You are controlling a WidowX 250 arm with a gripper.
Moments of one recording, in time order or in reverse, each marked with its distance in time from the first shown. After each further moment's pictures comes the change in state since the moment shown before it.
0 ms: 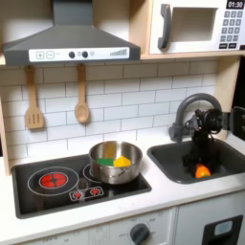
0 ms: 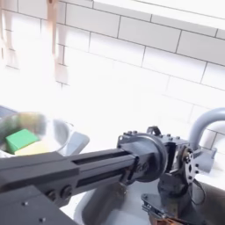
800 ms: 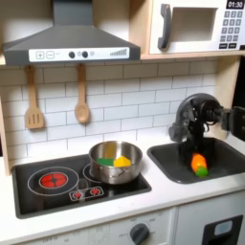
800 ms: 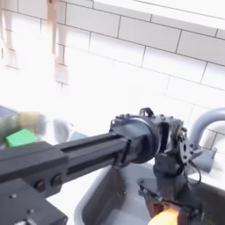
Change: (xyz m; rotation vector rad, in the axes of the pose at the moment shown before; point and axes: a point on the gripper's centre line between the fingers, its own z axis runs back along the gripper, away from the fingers) arm 0.016 0.006 0.036 -0.018 -0.045 0.032
